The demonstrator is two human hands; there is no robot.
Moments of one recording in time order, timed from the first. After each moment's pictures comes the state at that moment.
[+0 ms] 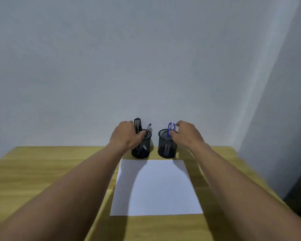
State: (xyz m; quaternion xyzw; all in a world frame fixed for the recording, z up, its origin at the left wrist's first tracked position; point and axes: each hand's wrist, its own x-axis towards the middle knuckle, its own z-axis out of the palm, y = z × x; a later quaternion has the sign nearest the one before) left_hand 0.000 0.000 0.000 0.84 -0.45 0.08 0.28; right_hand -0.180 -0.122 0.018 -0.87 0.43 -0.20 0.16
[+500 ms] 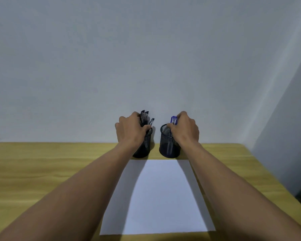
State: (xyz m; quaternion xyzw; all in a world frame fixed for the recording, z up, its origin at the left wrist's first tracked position) left_hand 0.014 -0.064 -0.037 0.86 -0.36 0.09 0.36; right_hand -0.120 -0.171 -0.029 -0.80 0.49 -0.31 0.17
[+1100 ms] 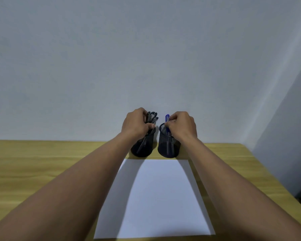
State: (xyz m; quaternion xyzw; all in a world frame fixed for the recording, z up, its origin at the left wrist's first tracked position) left_hand 0.020 -0.084 -0.027 0.81 -0.43 -0.04 0.39; right_hand -0.112 -0.184 -0.031 -0.79 0.46 -0.32 0.25
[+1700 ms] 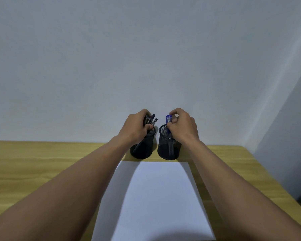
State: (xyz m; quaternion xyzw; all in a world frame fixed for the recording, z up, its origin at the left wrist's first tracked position) left_hand 0.029 -0.083 -0.038 0.76 -0.52 0.01 0.38; right_hand -0.118 -0.184 -0.028 -0.80 0.41 -0.34 0.26
